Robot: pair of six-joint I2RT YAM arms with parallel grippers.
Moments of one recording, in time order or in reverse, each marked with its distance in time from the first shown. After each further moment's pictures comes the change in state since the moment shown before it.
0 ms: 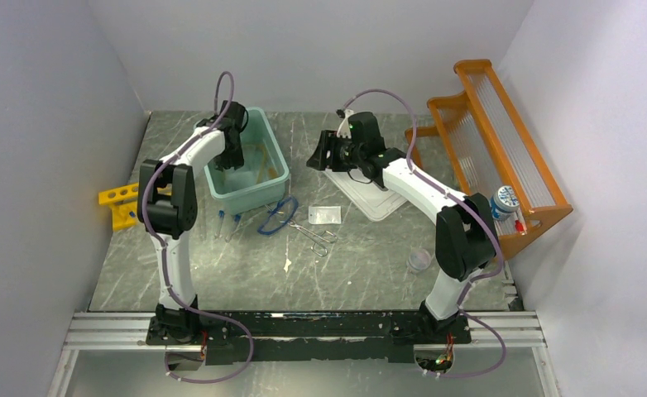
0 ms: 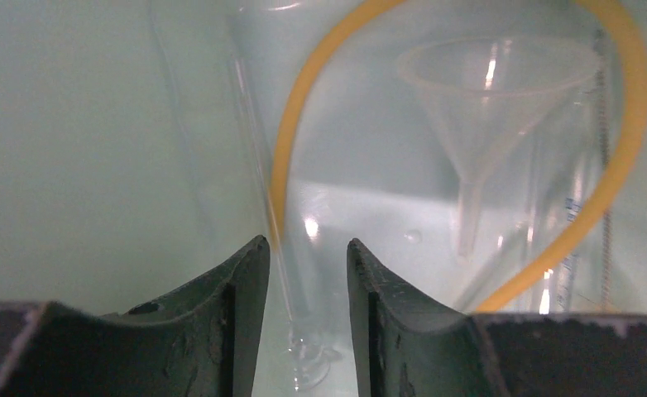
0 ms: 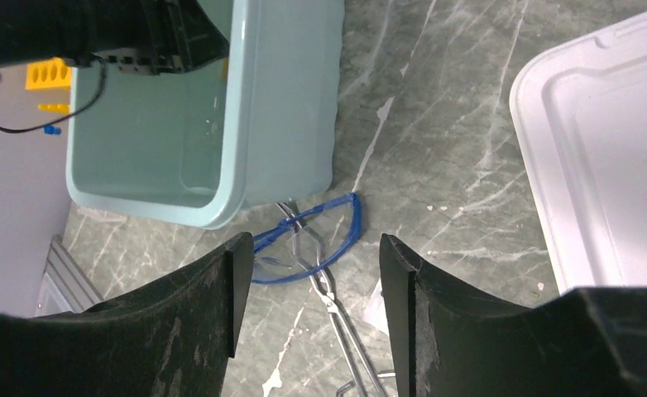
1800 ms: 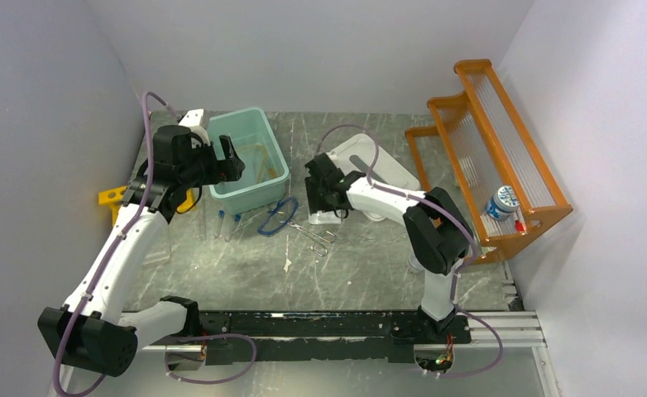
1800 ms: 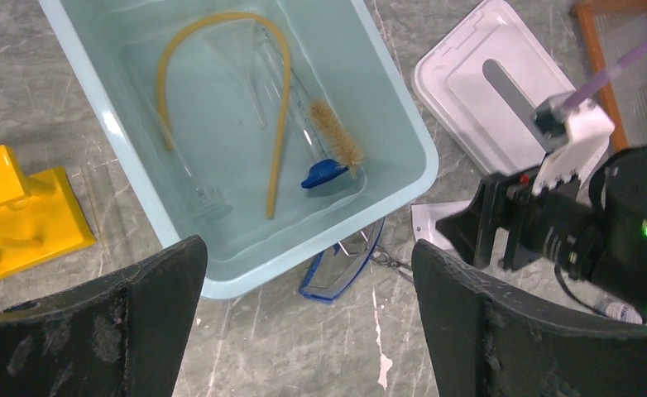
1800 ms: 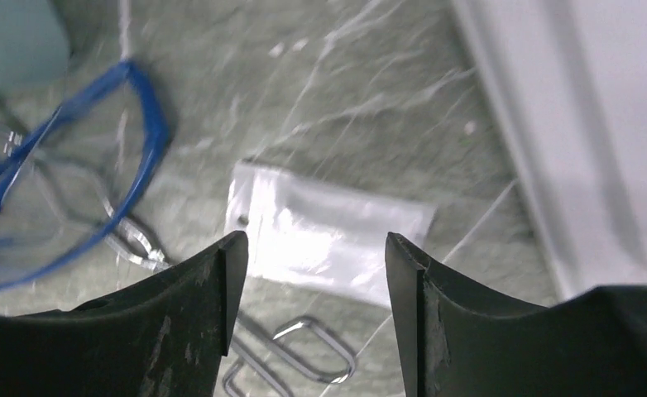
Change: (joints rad) left arm -0.019 -1.005 -0.576 0.192 0.399 0.040; right arm 0.257 0.121 -0.090 -0.249 0.556 -0.022
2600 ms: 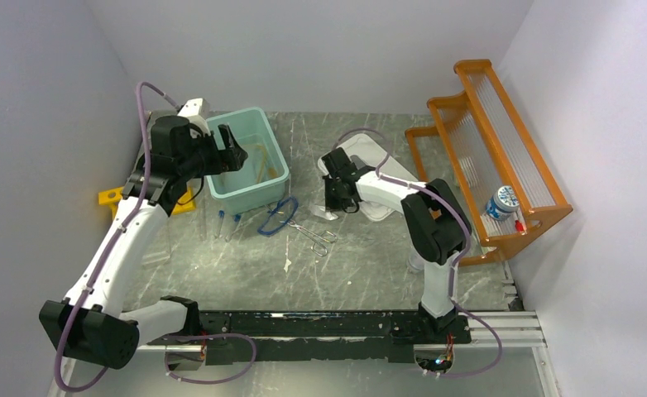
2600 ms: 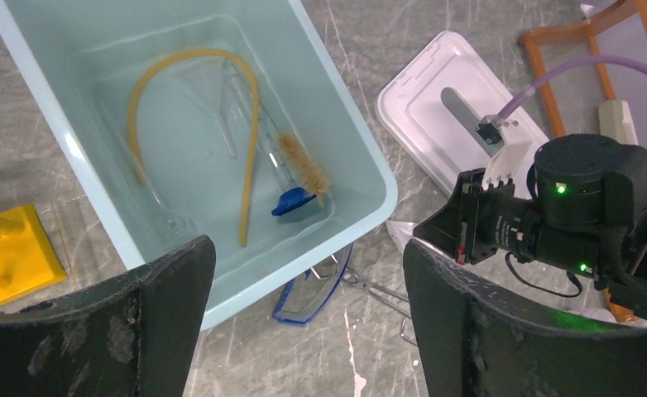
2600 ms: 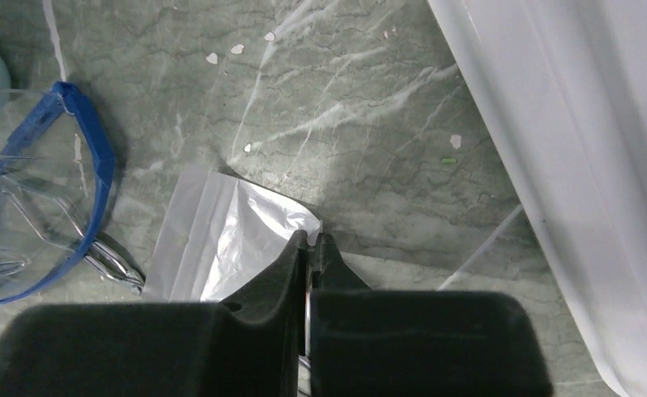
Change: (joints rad) left arm 0.000 0.042 0.058 0.039 0.049 -0.031; right arm -0.146 0.087 0.020 0.010 -0.206 0.045
